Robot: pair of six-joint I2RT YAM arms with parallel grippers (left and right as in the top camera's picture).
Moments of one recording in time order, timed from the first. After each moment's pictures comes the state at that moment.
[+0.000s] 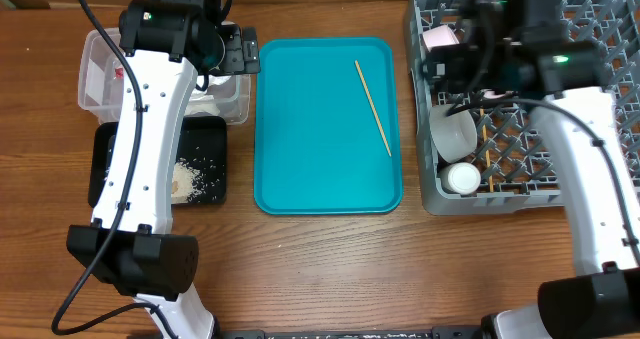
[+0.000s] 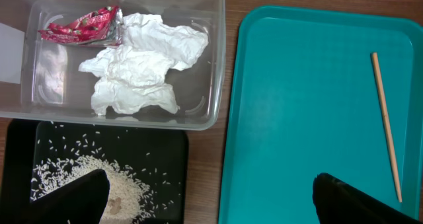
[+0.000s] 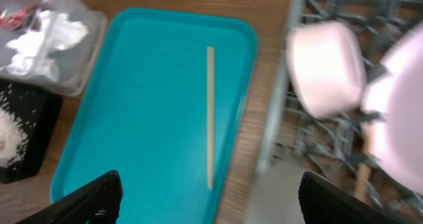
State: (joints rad) left arm -0.16 1.90 2.12 -1.31 -0.12 -0.26; right arm 0.16 1.68 1.73 -0.99 -0.25 0.02
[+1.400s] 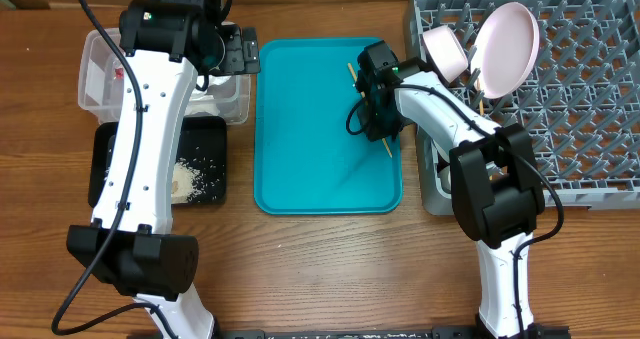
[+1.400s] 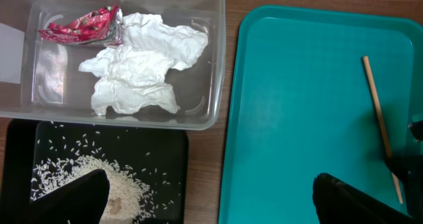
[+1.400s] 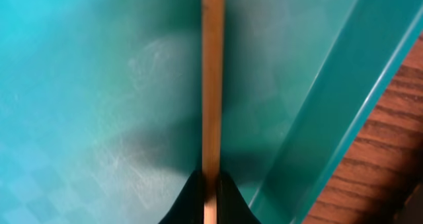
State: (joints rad) left arm -0.16 1.90 2.12 -1.31 -0.12 -0.26; right arm 0.39 2.25 1.74 -0.93 0.03 0.03
